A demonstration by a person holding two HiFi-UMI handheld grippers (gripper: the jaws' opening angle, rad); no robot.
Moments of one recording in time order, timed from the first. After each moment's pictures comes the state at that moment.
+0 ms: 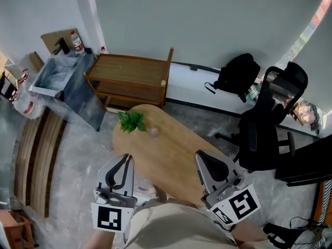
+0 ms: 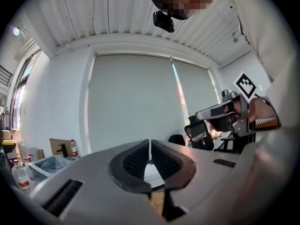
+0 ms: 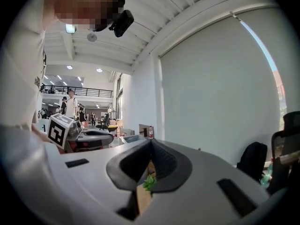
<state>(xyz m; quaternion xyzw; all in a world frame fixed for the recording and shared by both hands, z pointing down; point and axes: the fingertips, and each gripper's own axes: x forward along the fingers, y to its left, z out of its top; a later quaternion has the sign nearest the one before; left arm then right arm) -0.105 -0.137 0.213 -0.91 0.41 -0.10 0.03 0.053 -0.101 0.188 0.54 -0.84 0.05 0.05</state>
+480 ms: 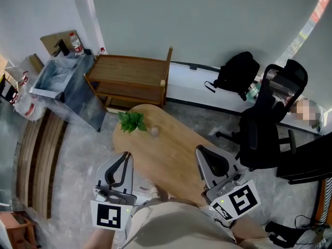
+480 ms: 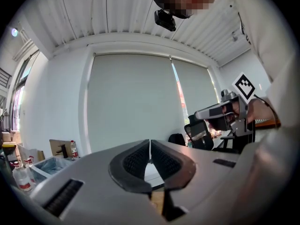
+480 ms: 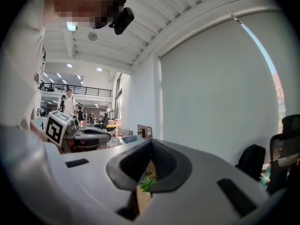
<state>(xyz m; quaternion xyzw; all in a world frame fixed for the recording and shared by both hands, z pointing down) -0.102 -0.140 0.210 -0.91 0.41 -0.10 0.03 0.060 -0.106 0.186 0.55 -0.83 0.04 0.05</state>
